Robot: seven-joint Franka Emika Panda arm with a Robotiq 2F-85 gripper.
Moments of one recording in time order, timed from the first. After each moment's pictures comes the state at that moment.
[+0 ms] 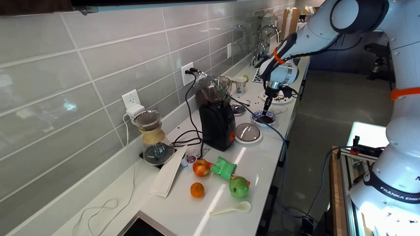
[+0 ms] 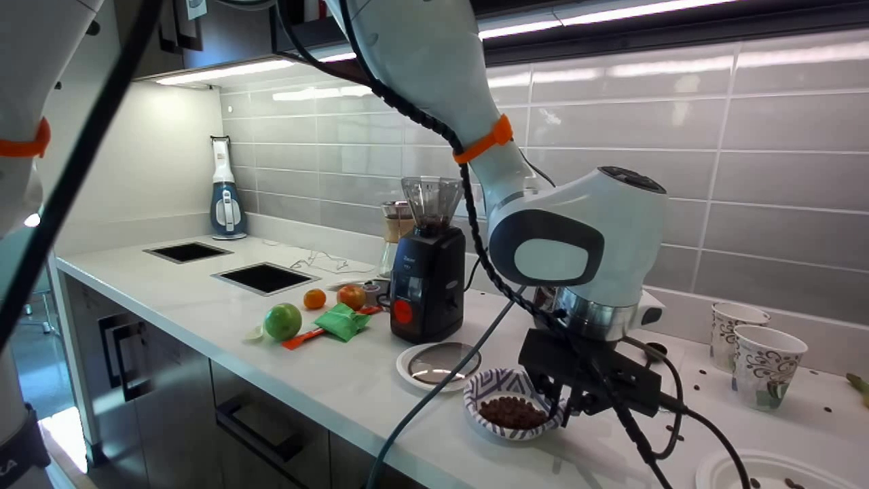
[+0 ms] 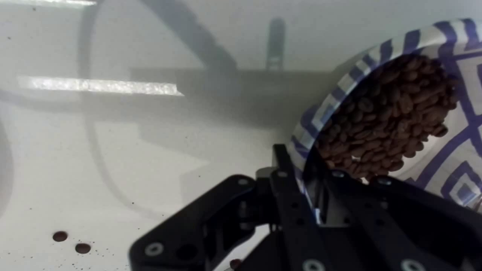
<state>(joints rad) -0.68 0.53 -0.07 -1.99 0.45 2.51 -1.20</state>
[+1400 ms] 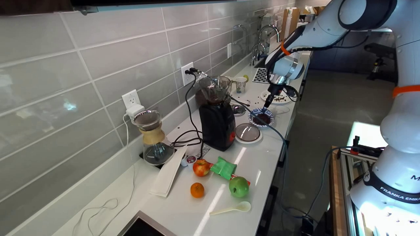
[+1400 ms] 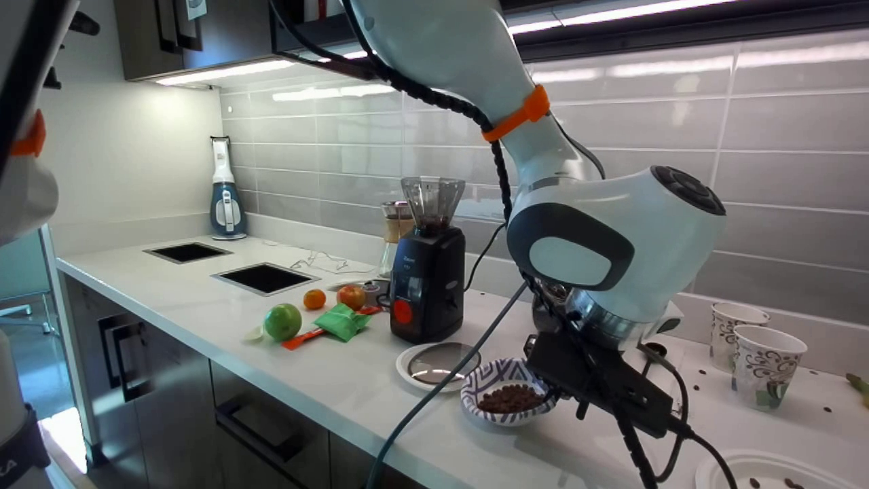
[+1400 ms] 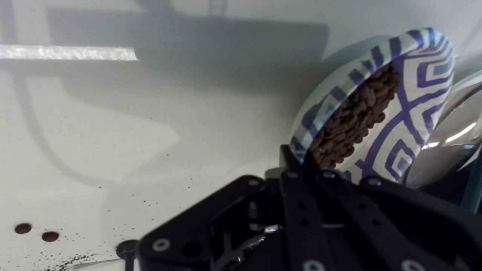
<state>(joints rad) -0.83 0.51 0.03 -1.96 0.62 2.34 -1.38</state>
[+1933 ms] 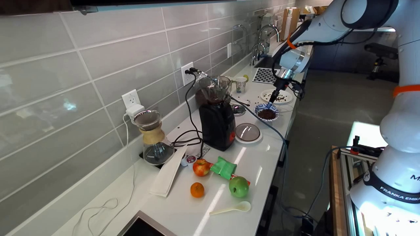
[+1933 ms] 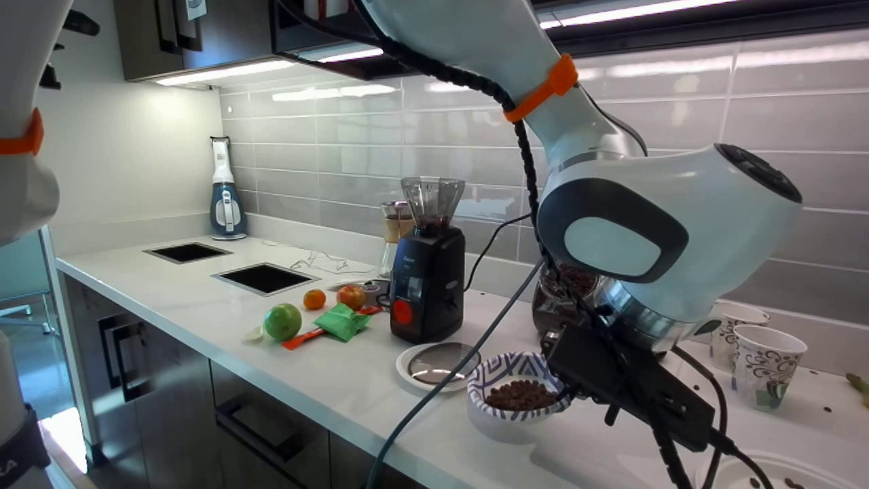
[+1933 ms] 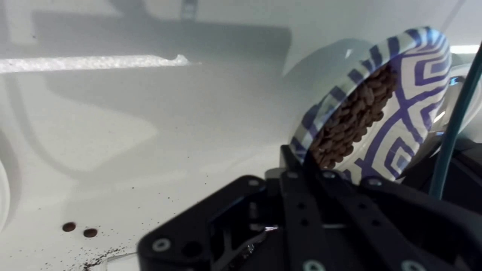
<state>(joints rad) -0.85 0.50 -0.04 -1.91 0.63 2.19 -1.38</state>
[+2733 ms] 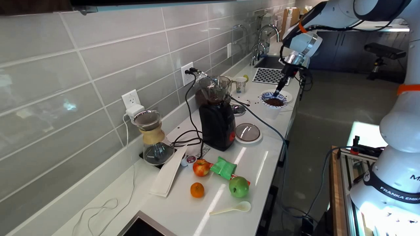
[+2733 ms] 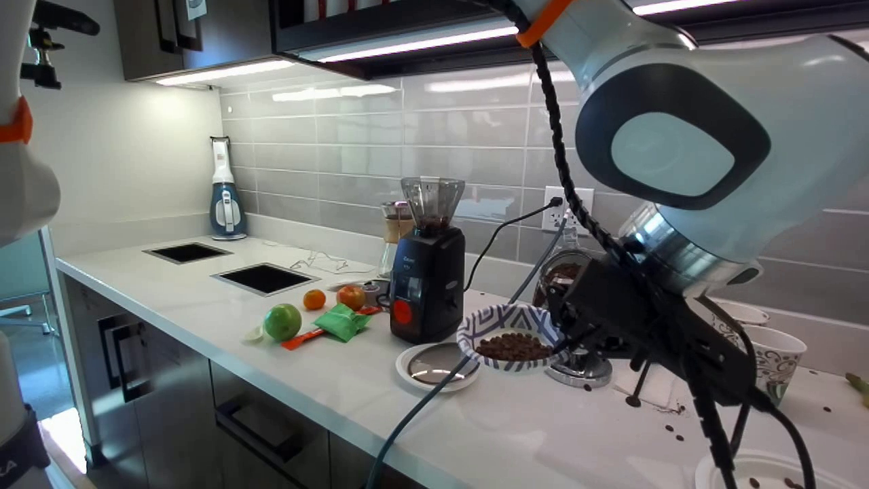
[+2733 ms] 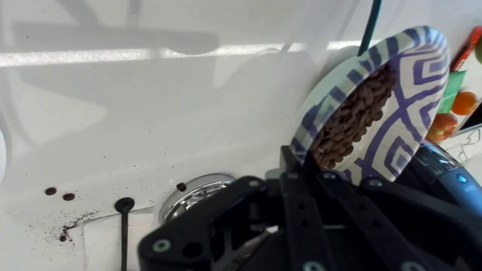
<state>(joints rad) -0.86 0.39 -0.12 -1.87 0.63 1.91 -1.38</state>
